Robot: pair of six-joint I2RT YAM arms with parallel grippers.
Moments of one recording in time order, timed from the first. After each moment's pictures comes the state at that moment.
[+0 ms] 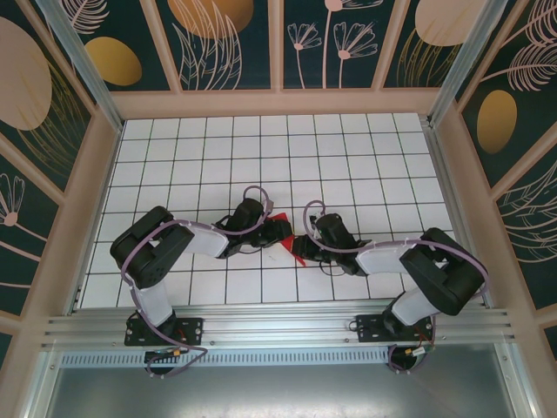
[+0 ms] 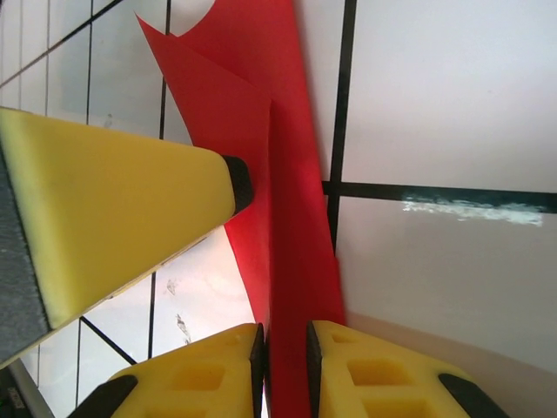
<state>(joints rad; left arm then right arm) -0.73 1.81 0.70 0.45 0.39 -1.05 0.75 1.49 0.42 0.32 -0.25 0.85</state>
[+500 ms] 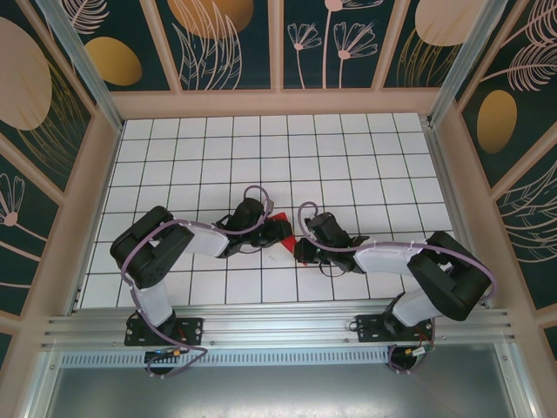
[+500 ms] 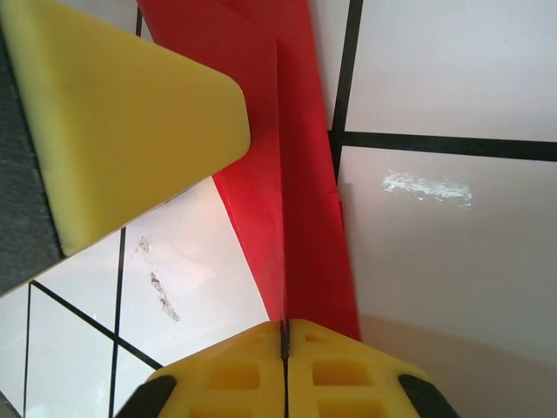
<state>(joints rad) -0.73 1.81 0.71 0.44 0.39 -1.05 0.80 1.45 0.50 0.10 -0.20 0.77</state>
